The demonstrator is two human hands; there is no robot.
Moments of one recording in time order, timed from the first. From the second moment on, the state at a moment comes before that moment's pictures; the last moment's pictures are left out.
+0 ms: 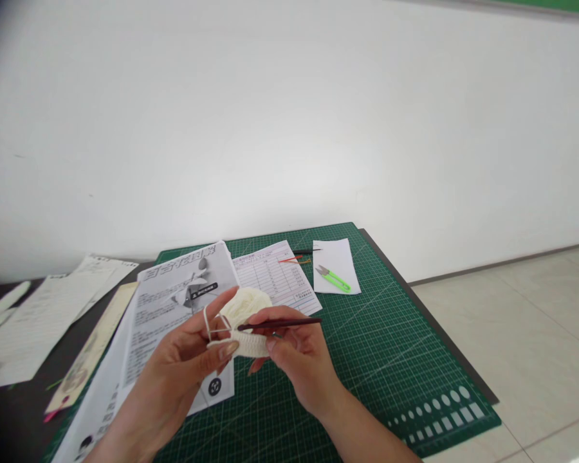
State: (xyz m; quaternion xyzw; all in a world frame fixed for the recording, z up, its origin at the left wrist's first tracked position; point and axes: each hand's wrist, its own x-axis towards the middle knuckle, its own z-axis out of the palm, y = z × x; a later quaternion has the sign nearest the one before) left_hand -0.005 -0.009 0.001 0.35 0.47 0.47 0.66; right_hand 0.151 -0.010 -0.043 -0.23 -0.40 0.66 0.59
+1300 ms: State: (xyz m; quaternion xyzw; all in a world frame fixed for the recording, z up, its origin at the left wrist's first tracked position) left_hand -0.003 -0.010 0.008 0.34 0.49 0.49 0.64; right_hand 0.150 -0.012 -0.038 -0.27 -0.40 0.66 0.58
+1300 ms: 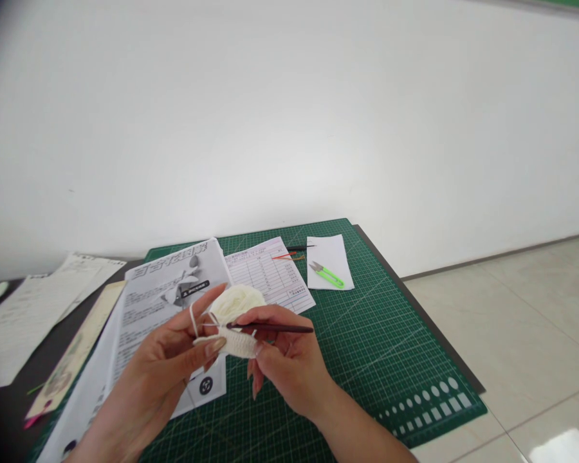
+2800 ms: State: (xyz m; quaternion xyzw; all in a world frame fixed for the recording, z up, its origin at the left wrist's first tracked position) left_hand -0.008 -0.010 0.004 0.36 0.49 0.47 0.64; right_hand 0.147 -0.013 -0.035 -0.25 -0.43 0.65 0.58
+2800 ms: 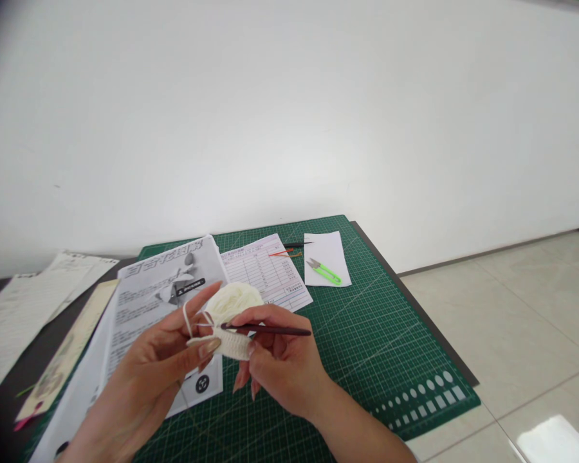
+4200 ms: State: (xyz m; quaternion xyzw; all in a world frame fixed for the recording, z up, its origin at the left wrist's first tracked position) left_hand -0.005 -0.011 0.006 0.36 0.50 0.48 0.63; right_hand 0.147 -0.018 -0.036 -0.29 -0.47 0.58 0.59
